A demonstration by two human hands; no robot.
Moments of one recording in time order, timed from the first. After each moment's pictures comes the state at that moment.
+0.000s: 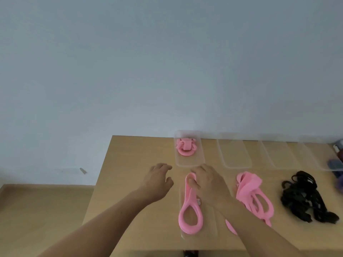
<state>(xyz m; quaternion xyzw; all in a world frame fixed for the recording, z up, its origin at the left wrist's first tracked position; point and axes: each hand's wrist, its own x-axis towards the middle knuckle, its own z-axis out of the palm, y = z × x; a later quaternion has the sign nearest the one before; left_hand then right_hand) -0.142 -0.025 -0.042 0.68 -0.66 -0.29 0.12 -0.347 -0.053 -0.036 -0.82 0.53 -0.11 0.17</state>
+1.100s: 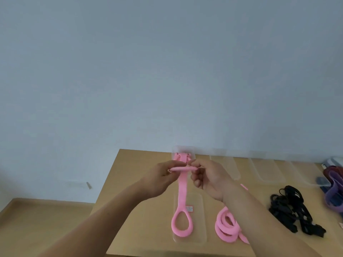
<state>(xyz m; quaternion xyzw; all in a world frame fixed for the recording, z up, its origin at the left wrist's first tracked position) -0.170 0.033 0.081 0.55 -0.66 -0.40 0.32 -0.353 -0.022 0.090 -0.36 0.48 -0.32 0.73</state>
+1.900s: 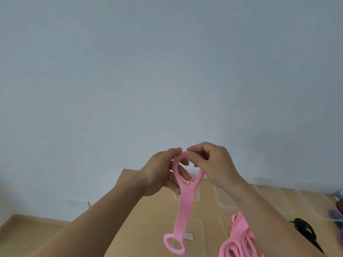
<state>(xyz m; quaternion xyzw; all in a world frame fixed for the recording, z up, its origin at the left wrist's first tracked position) -0.174 0.016 0.181 0.49 -0.44 -0.61 0.43 -0.349 -0.044 0.179 -0.73 0.38 -0.40 0.40</state>
